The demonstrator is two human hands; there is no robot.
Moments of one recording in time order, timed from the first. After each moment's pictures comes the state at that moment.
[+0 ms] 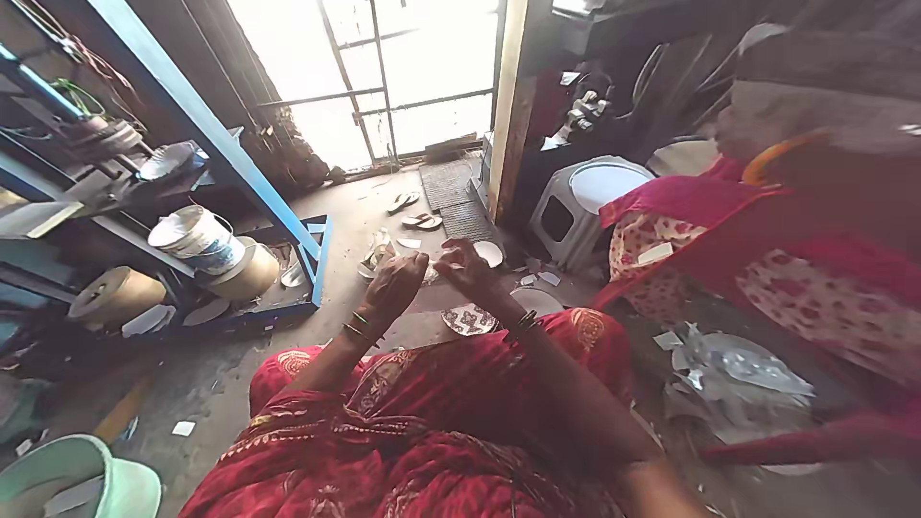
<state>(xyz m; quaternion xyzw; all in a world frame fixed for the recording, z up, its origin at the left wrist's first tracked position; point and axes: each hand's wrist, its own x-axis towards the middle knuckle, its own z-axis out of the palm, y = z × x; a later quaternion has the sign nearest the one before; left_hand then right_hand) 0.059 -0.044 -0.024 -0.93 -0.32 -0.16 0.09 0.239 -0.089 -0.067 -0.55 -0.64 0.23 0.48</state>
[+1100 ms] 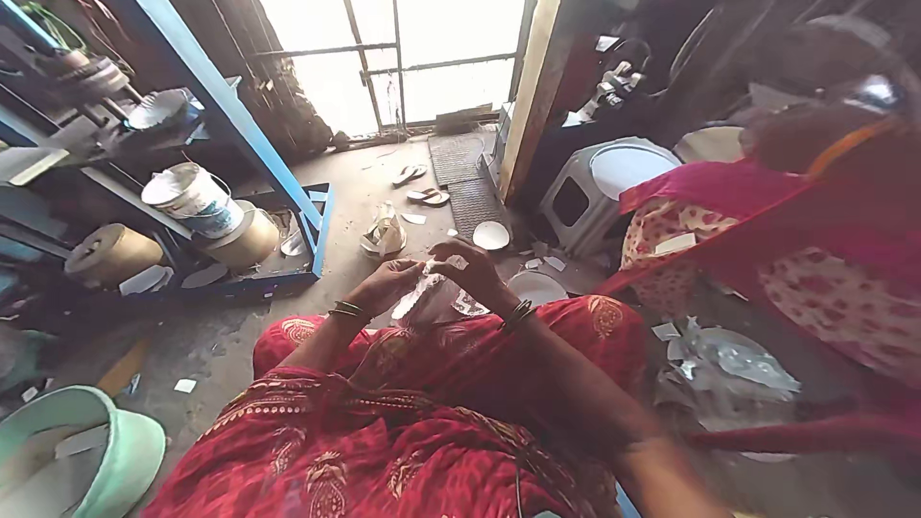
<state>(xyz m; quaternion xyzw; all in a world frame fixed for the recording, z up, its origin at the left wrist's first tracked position) 0.010 -0.041 -0.063 -0.55 -0.36 -0.23 -0.71 0.217 -0.086 -0.097 -0.39 -0.72 0.16 0.55</state>
